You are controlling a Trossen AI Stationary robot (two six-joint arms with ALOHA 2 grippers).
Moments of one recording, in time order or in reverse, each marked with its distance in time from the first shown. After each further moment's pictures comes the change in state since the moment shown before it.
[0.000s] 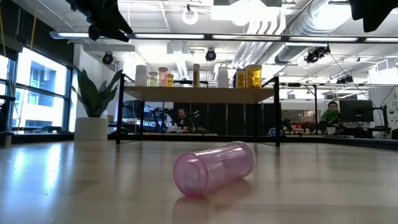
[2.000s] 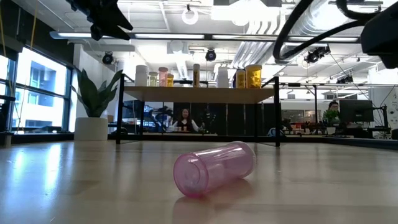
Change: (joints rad) left arm 0.000 0.000 0.000 -0.003 0.086 0.020; right arm 0.206 0.466 0.000 0.252 -0.155 0.695
